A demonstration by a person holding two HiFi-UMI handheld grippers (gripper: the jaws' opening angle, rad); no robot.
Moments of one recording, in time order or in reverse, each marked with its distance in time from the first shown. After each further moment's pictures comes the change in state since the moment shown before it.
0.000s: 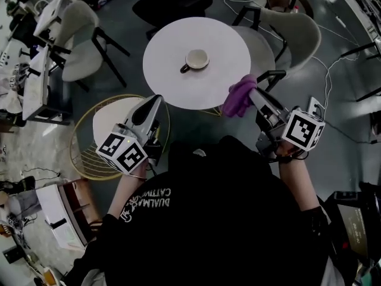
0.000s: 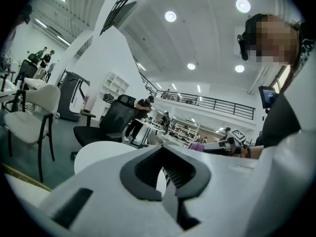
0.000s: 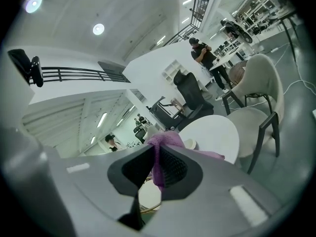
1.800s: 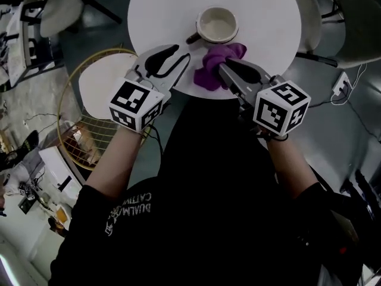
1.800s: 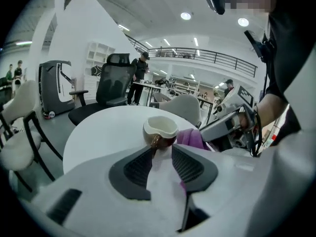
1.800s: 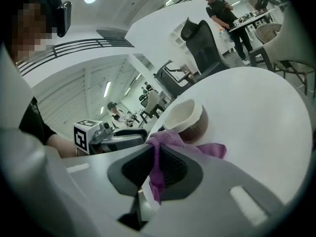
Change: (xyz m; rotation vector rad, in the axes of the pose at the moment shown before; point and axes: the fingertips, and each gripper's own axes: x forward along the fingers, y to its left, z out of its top) left arm 0.166 0.165 -0.138 0.206 0.515 0.040; right arm 0.221 -0.128 -0.102 -0.094 0.406 0.101
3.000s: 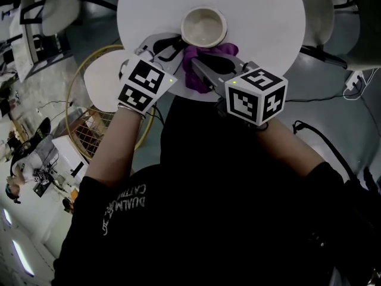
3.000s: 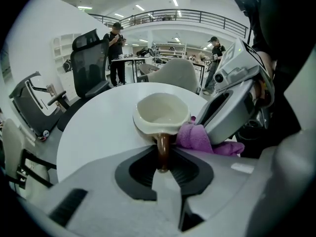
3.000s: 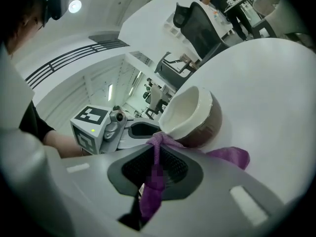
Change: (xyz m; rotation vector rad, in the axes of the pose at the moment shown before) left arm 0.083 0.016 -0.011 0.267 0.383 -0.022; right arm 0.042 -0.020 0.011 0.117 0.074 0.119
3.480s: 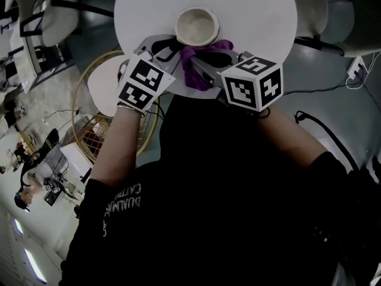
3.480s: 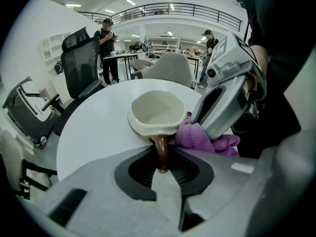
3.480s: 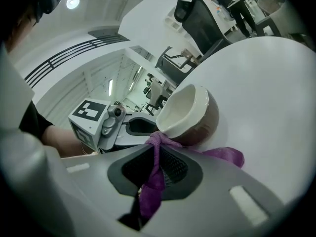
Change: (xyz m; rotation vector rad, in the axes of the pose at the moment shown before) left arm -0.002 -0.004 -0.002 0.070 0.062 -0.038; right arm -0.001 -0.003 -0.004 -0.015 0.063 0.002
